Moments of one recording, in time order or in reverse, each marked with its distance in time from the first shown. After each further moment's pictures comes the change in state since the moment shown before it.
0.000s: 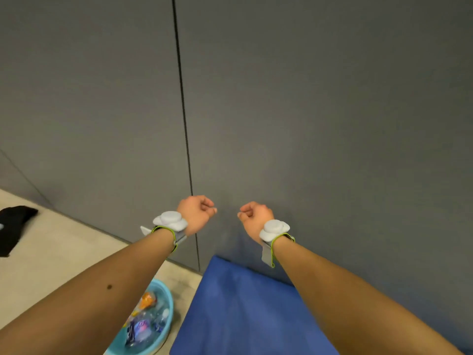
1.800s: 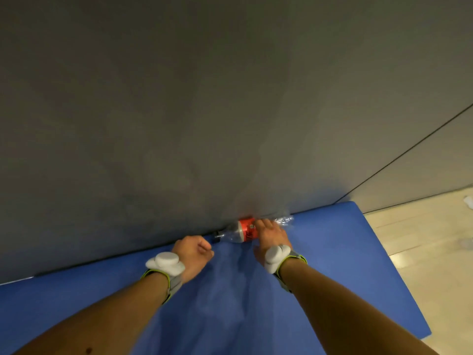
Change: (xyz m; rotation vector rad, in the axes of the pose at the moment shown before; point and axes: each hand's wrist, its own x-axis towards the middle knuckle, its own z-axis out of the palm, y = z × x) left_hand -0.069 0.054 0.698 0.251 -0.719 0.107; right_hand -0.082 0.714 -0.121 -0.414 -0.021 0.528
